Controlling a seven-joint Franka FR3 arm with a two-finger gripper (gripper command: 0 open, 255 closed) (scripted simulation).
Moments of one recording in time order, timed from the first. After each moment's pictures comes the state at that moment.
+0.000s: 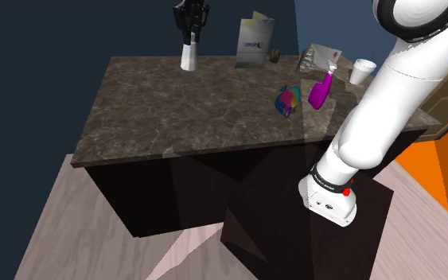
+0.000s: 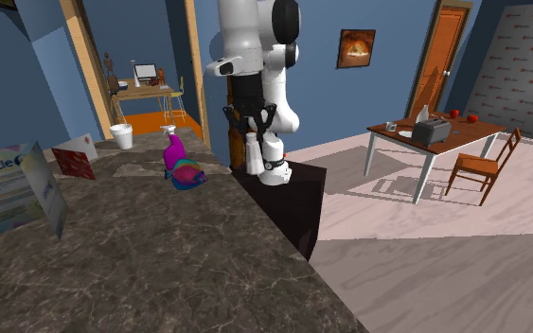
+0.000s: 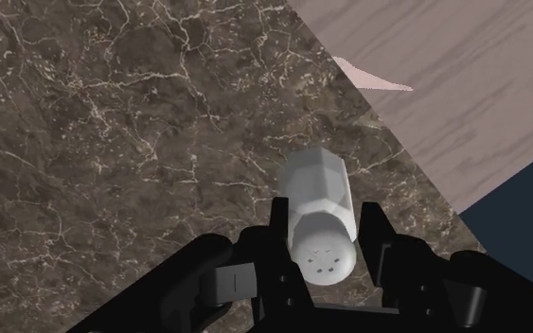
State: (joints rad) arm 0.14 0.03 0.13 -1.53 0.08 1.58 0.09
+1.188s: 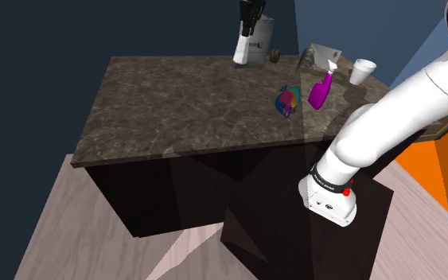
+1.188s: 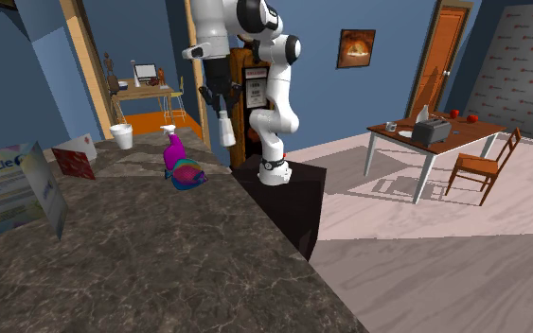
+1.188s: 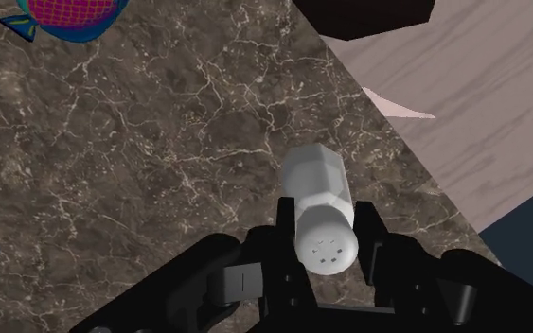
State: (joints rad) arm 0.02 -0.33 -0.03 -1.85 0.08 1.52 -0.18
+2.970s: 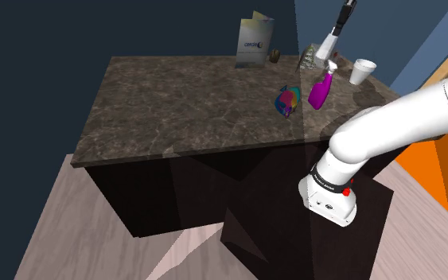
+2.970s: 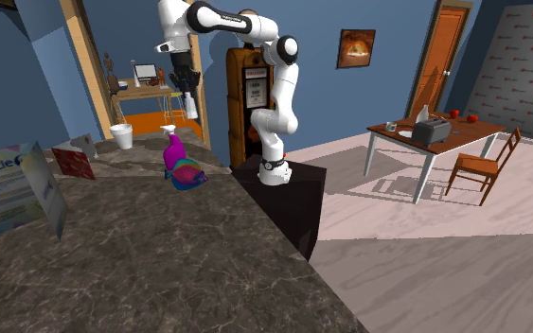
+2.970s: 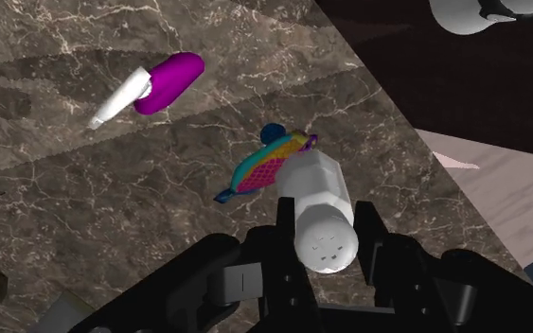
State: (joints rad) arm -0.17 -0.53 -0.49 -1.95 -0.18 1.41 -0.80
